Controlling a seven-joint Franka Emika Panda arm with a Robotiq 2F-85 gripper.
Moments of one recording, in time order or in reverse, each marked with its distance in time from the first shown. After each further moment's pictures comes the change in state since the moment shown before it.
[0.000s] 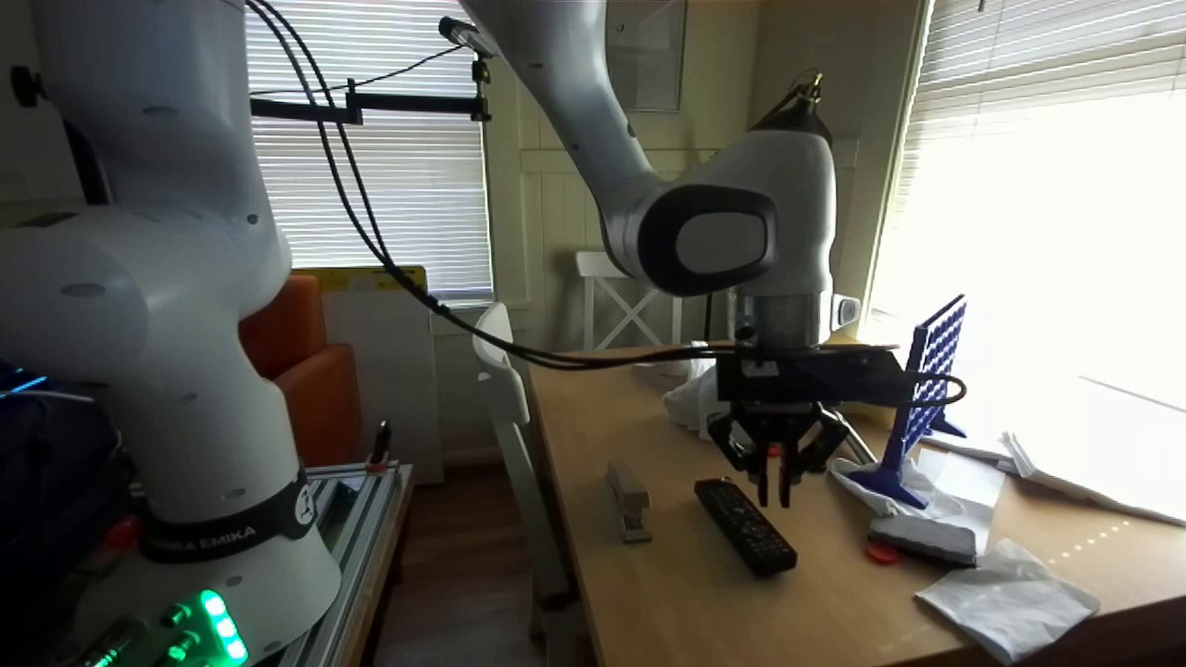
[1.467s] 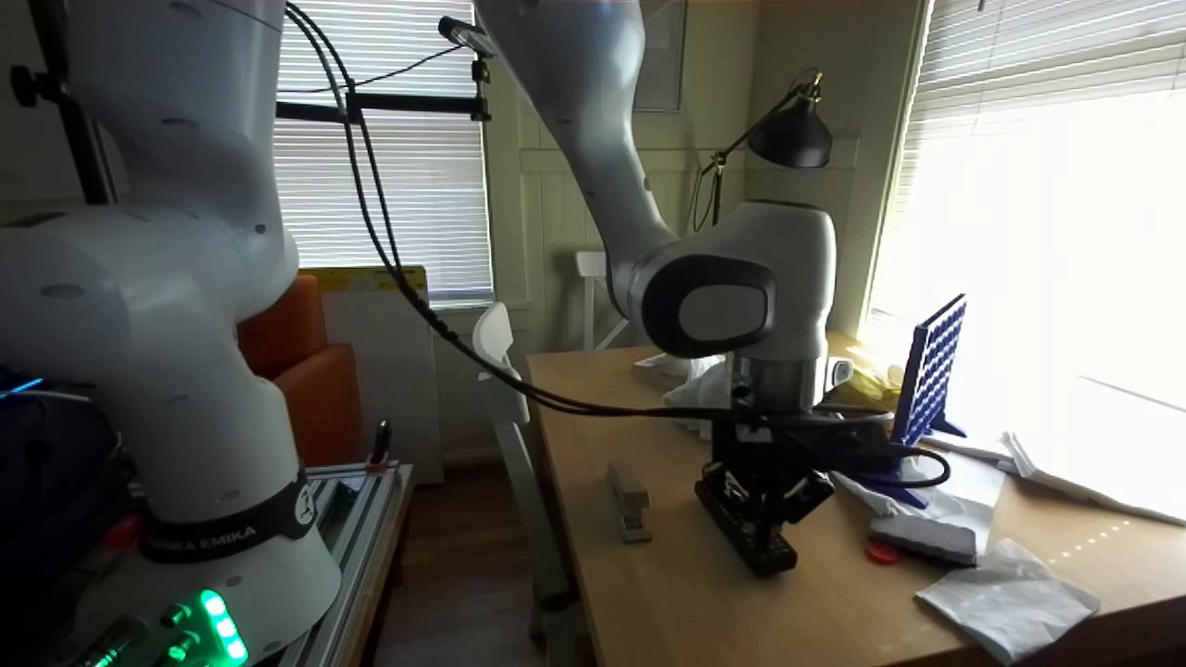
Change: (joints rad) arm -0.072 0.134 0.061 0.016 -0.002 0.069 0.001
